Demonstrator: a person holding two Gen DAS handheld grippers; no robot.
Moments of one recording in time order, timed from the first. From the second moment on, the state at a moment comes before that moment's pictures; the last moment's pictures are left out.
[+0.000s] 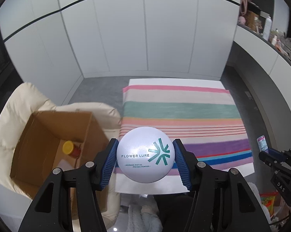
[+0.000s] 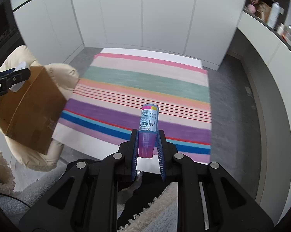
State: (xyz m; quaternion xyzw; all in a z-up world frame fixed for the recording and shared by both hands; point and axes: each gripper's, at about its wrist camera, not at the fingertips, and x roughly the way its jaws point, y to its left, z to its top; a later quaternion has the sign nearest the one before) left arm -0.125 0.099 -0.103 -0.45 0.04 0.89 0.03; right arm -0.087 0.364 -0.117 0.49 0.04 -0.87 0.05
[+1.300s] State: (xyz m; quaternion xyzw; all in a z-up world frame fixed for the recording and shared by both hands) left arm -0.073 -0.174 -0.136 -0.47 -0.08 0.85 -0.24; right arm -0.093 0.019 -0.153 0.46 0.19 -0.79 0.35
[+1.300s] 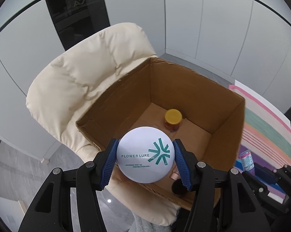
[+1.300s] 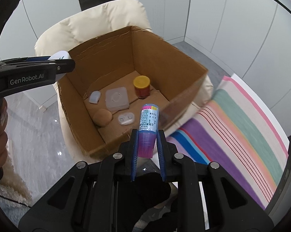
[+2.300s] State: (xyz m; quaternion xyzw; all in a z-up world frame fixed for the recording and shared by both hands) left arm -0.122 -0.215 -0.181 -0.51 -0.09 0.83 -0.21; right arm -0.163 -0.053 -0.204 0.48 0.15 -0.79 0.35
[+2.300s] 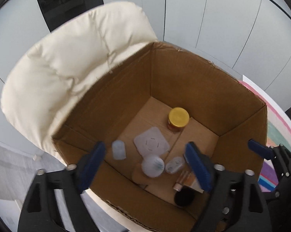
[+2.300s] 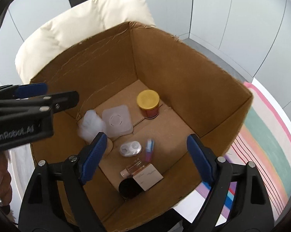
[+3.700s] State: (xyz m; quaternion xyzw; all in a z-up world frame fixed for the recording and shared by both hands) left arm -0.031 -0.071 -0.011 -0.56 0.01 0.83 -0.04; right arm -0.021 0.152 -0.003 0.50 -0.01 -0.86 0.03
